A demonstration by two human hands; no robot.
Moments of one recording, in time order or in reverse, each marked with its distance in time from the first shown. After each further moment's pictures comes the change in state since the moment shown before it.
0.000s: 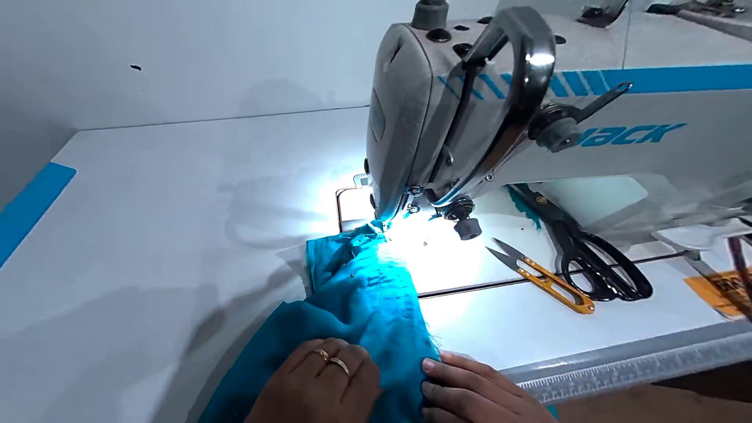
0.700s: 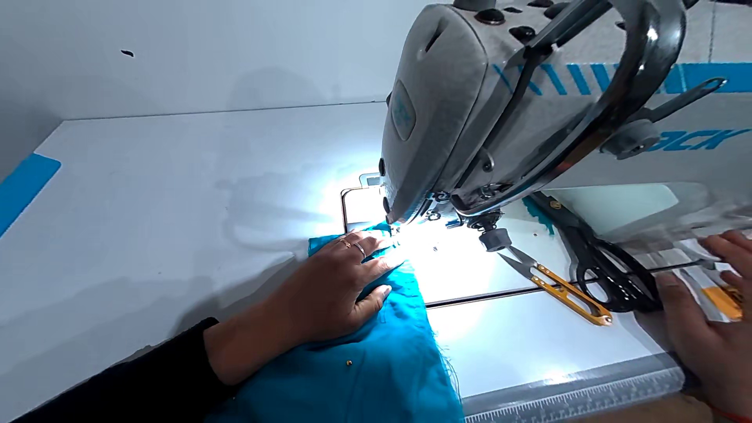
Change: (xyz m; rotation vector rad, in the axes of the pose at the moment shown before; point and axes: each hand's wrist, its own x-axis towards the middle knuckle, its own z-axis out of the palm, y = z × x) left_hand 0.082 -0.096 0.043 -0.038 0.050 0.203; right_hand -0.117 0.160 -0.111 -0.632 0.542 0.658
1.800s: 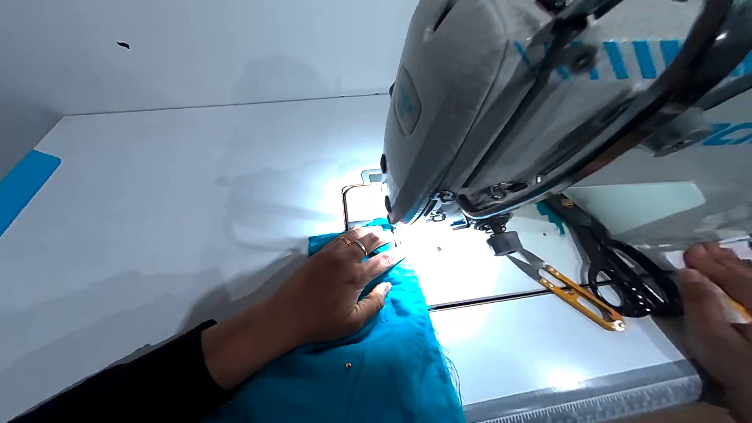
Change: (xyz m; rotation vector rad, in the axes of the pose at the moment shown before) left_hand 0.003 -0.001 0.001 -0.027 -0.027 -0.024; right_hand 0.002 -0.006 -0.004 -0.022 -0.057 0.006
